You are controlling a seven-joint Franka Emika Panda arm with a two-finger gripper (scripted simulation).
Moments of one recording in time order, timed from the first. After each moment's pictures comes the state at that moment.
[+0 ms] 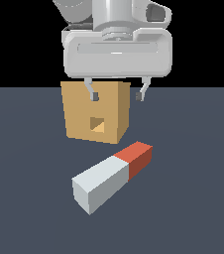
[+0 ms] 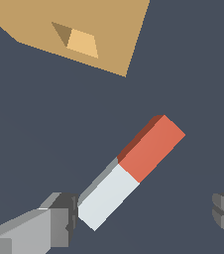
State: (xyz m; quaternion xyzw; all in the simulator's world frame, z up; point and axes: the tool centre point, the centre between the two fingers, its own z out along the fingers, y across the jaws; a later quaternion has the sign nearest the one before) arm 0.011 -0.028 0.176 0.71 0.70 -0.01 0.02
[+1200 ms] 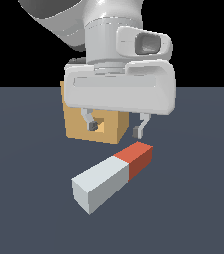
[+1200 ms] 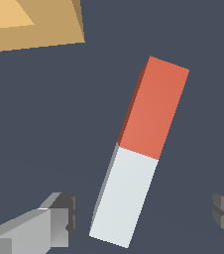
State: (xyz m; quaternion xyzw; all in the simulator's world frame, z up) arm 0.003 -0.070 0.119 0.84 0.54 0.00 0.01
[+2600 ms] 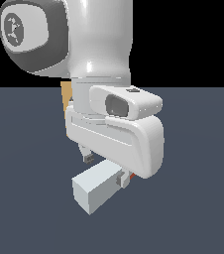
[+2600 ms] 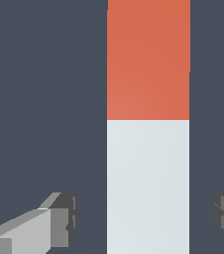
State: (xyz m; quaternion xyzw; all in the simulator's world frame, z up) arm -0.016 -0.096 0.050 0.92 0.40 0.00 0.00
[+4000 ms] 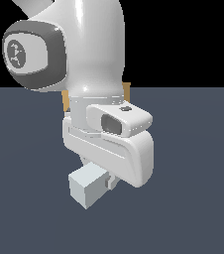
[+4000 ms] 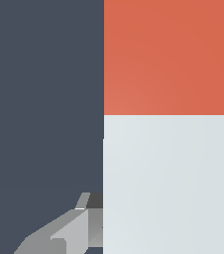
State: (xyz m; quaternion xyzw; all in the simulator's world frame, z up) arm -0.025 -0.087 0.025 0.91 0.42 0.00 0.00
